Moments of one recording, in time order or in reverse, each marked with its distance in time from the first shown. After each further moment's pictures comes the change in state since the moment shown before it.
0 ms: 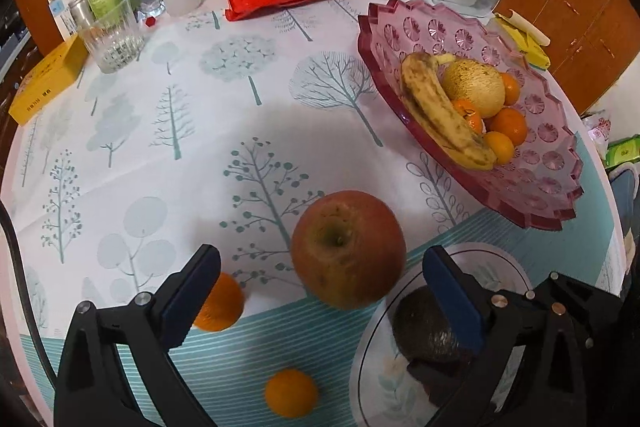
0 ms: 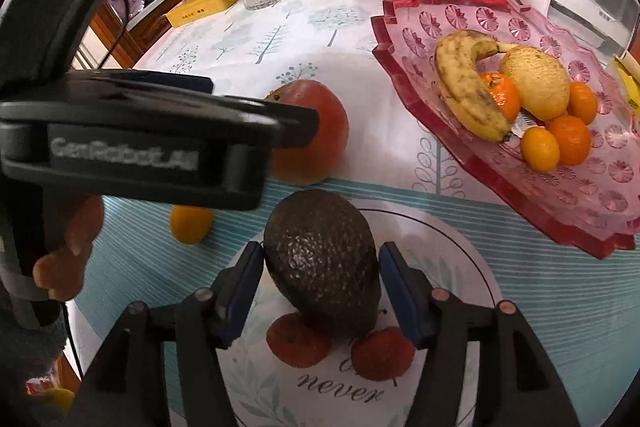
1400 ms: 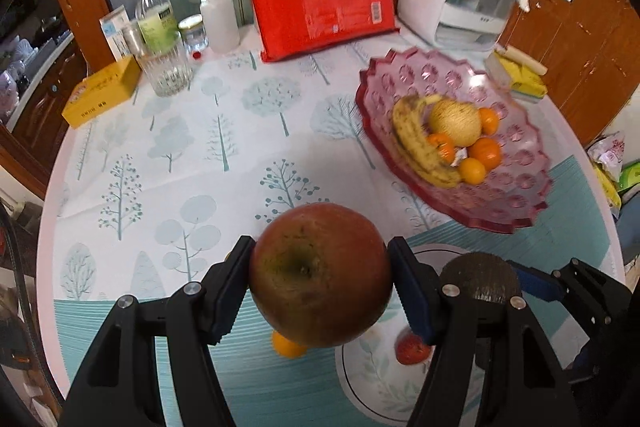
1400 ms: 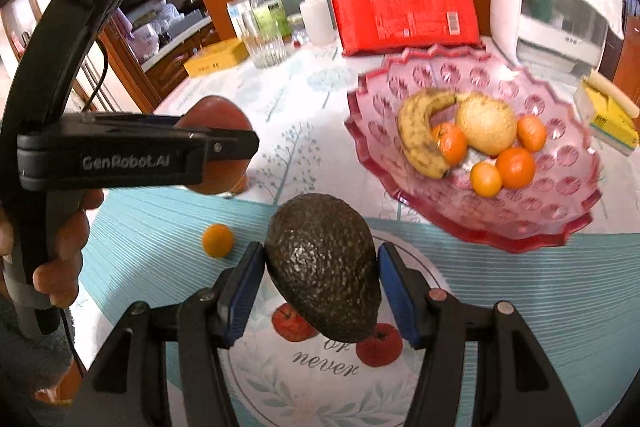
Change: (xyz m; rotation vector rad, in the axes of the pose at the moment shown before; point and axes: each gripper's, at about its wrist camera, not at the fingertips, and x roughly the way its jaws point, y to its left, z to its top) left arm -0.096 -0.018 -0.018 -0.032 -0.111 0.092; right arm -0.085 -0.009 -0.015 0.014 -0.201 0.018
